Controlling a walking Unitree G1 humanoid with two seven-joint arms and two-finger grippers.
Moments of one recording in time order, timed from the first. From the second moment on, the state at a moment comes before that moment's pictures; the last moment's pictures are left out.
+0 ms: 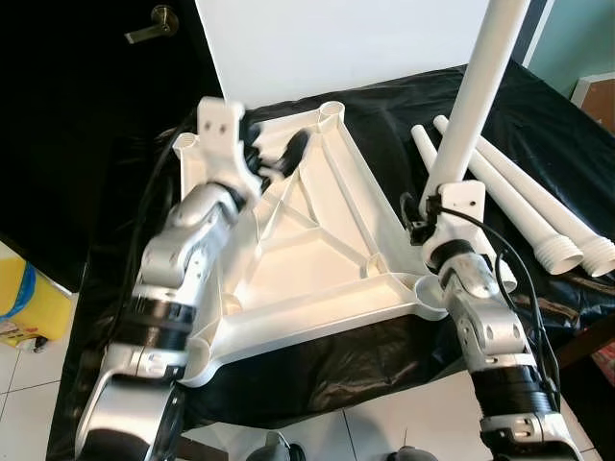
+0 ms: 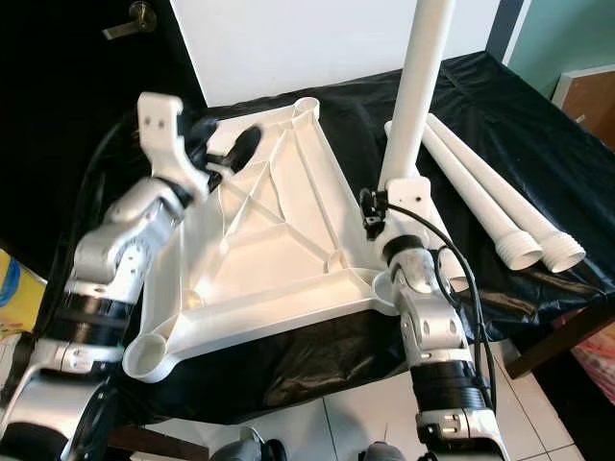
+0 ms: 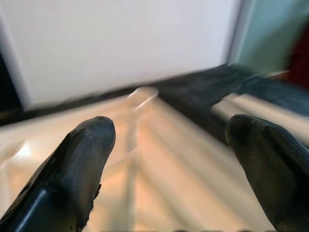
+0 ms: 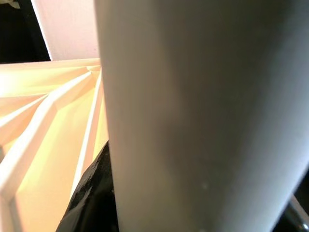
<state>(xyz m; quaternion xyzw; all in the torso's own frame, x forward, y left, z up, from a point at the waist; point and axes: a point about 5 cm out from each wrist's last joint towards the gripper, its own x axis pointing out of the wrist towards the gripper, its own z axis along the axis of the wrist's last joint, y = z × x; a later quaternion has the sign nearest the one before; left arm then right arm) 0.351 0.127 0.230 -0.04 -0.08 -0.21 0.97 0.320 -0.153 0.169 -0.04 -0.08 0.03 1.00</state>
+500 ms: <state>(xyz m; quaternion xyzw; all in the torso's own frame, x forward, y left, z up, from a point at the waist) 0.332 0.141 0.188 -0.01 -0.09 -0.16 0.98 0.308 -0.166 0.169 -0.05 -0.12 0.00 0.99</state>
